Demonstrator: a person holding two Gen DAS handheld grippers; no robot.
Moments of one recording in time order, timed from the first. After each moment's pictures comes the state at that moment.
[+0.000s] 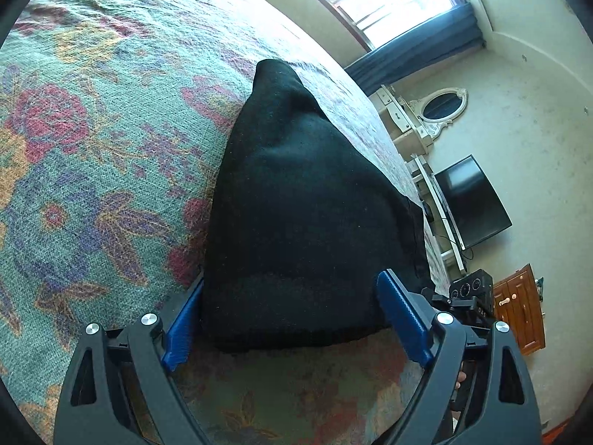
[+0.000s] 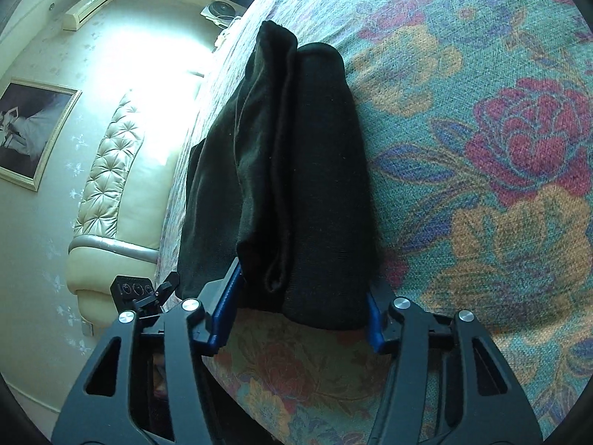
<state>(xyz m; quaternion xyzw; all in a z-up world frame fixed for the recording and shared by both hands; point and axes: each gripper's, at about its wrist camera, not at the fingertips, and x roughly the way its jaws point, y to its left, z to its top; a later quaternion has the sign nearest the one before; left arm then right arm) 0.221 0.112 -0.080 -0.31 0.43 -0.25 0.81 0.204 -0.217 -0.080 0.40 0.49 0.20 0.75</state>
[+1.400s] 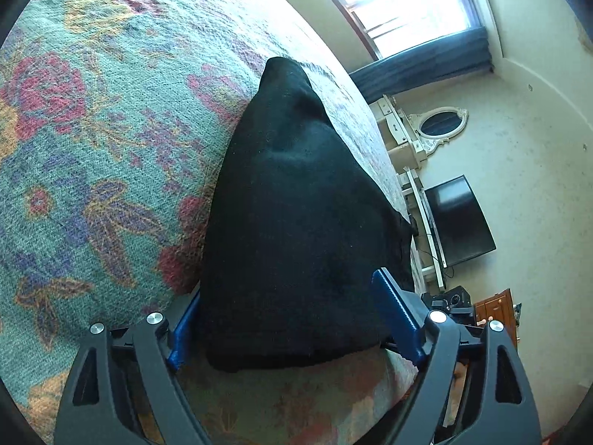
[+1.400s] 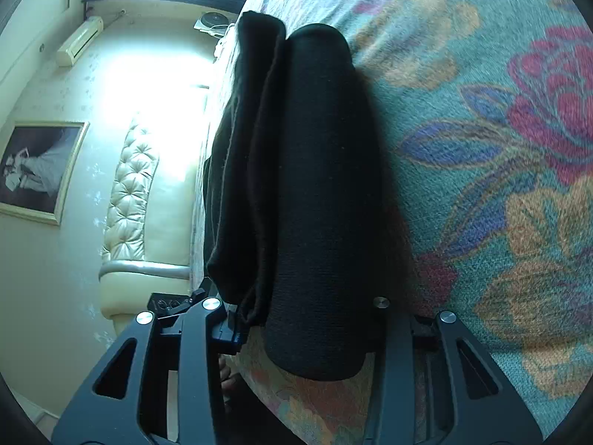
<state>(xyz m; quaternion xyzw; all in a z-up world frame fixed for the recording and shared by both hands) 0.229 0.121 -0.088 -0.38 0.43 -0.25 0.78 0.209 -0.234 -0.110 0.48 0.48 0.21 0.70</state>
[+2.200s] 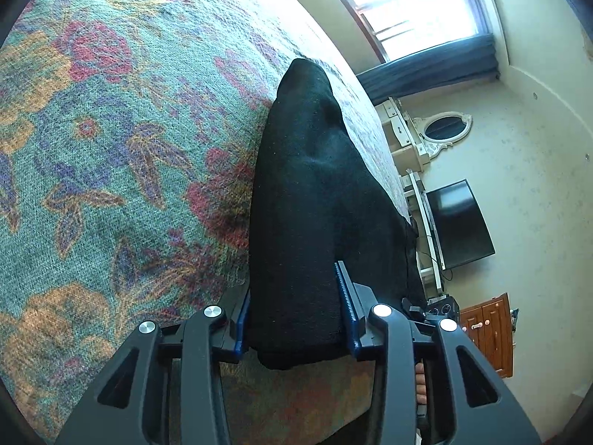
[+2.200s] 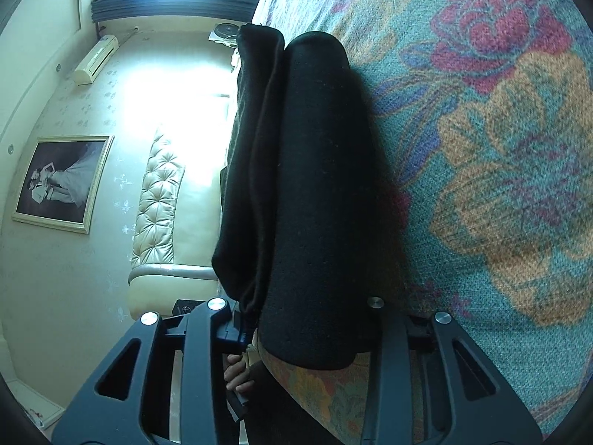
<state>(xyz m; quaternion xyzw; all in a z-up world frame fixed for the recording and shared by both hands) 0.205 0.130 -0.089 -0.39 0.44 -0.24 0.77 0.163 -0.260 -0.122 0.52 0.45 0.24 0.68</state>
